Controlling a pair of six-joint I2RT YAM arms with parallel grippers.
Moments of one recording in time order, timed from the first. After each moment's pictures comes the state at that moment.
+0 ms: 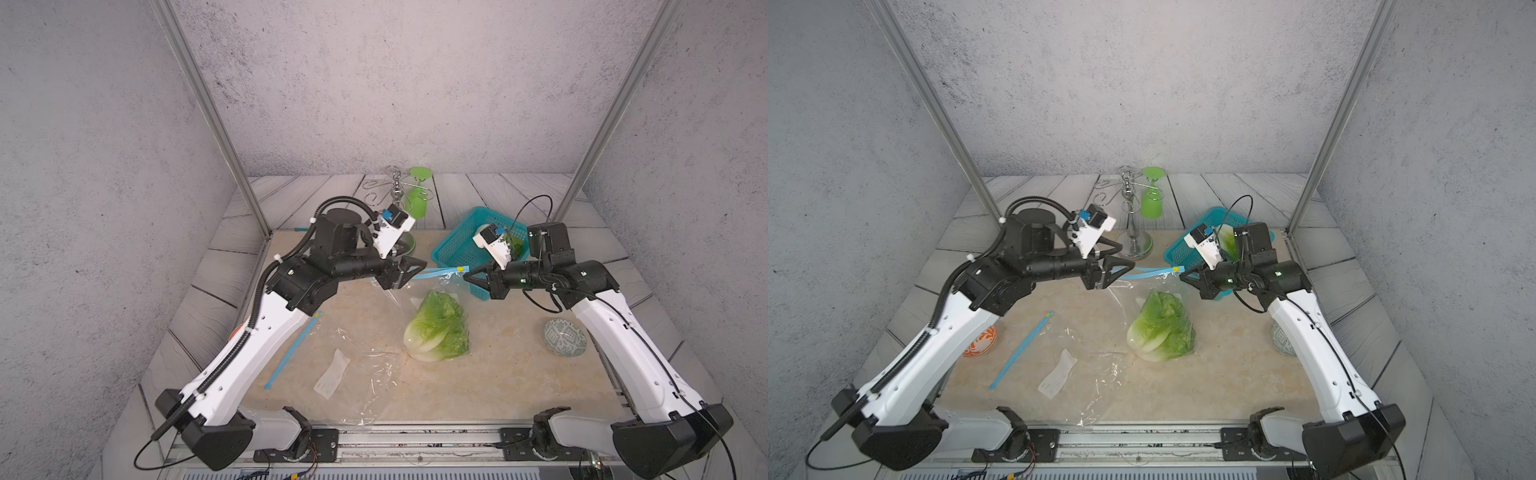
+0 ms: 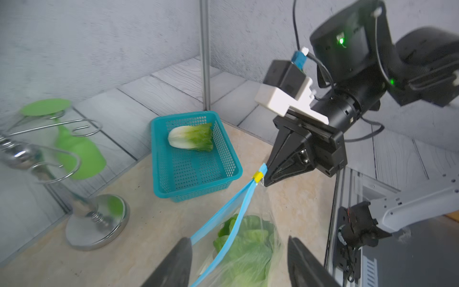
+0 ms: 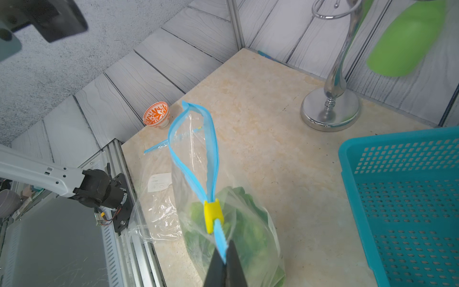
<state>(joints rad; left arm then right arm) -0.68 1.38 1.65 -0.67 0.45 0.09 0.31 1.26 1.43 -0.90 -0.71 -0.20</state>
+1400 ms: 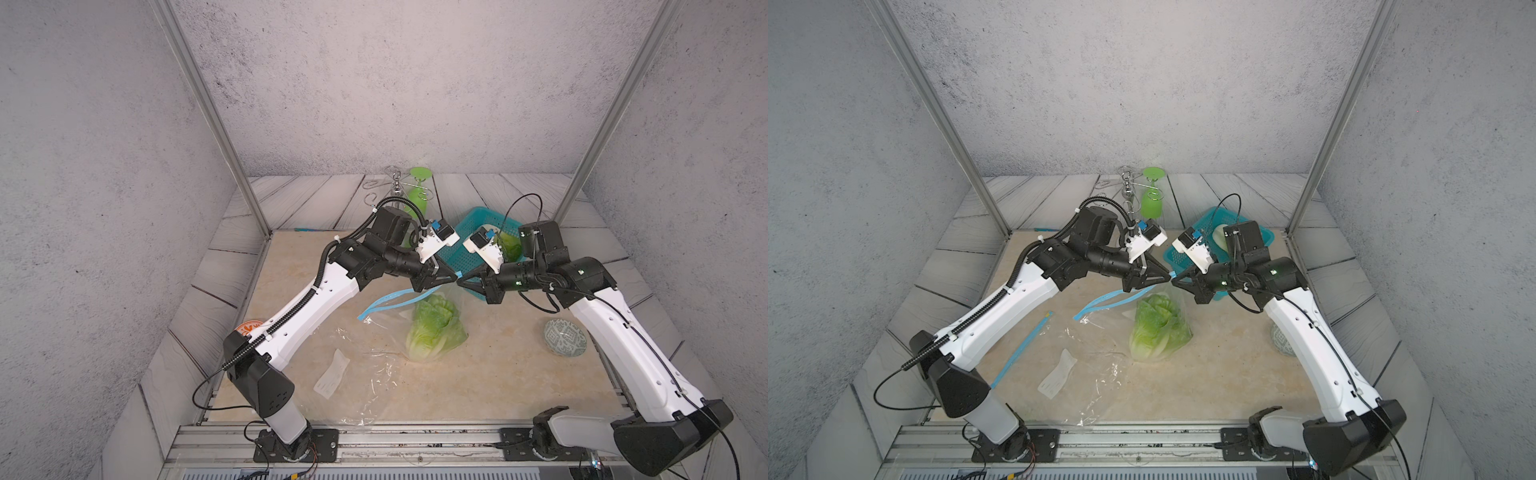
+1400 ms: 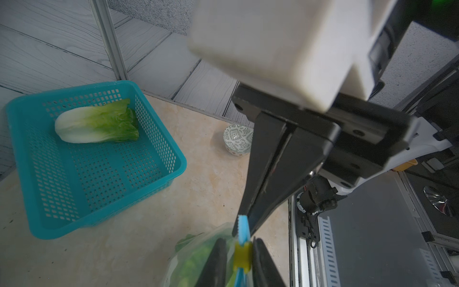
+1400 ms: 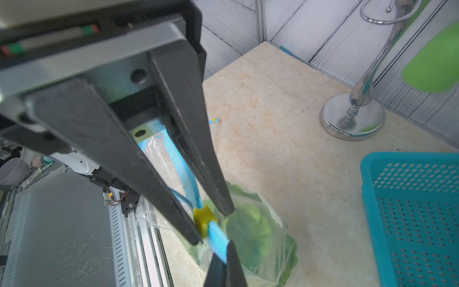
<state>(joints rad) -0.73 1.64 1.76 -0.70 0.73 0.16 0.38 1.28 1.49 -0.97 -0.71 -0.27</state>
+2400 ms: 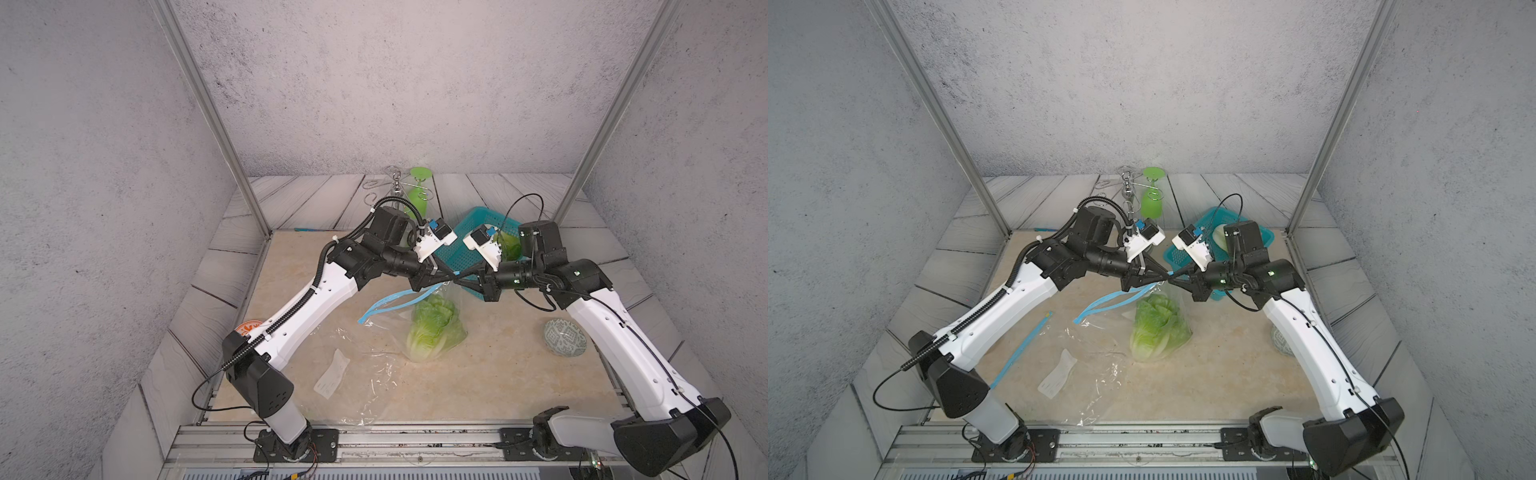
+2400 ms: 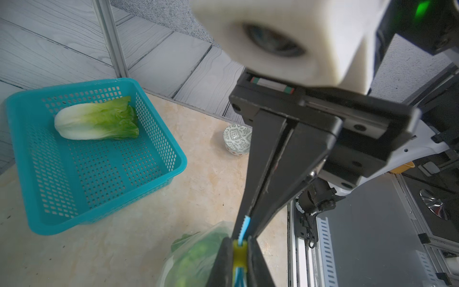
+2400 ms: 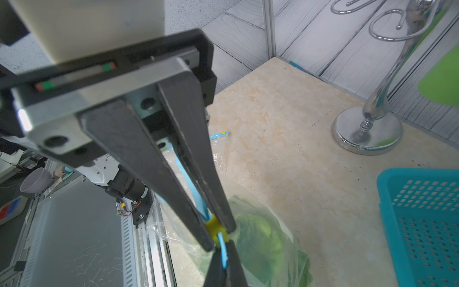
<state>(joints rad) -0.72 1.64 1.75 -0.70 0.71 0.15 0.38 1.27 1.43 -0.85 -0.79 -0.20</state>
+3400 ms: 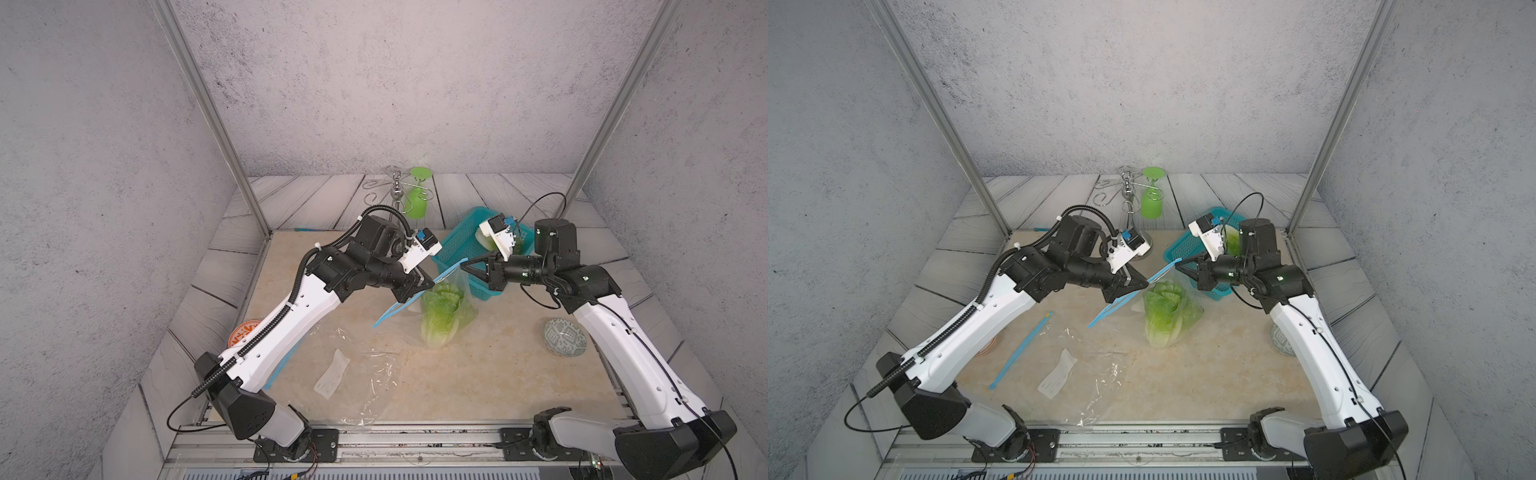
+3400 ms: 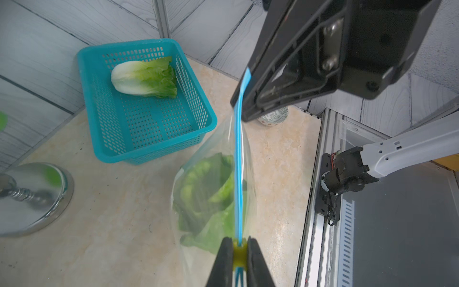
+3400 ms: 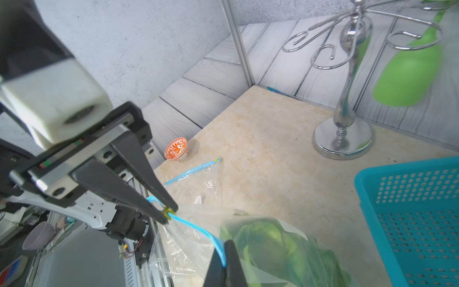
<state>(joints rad) -0.73 1.48 1.66 -0.88 0.47 0.16 0.28 1.23 1.38 -0.68 -0.77 0.03</state>
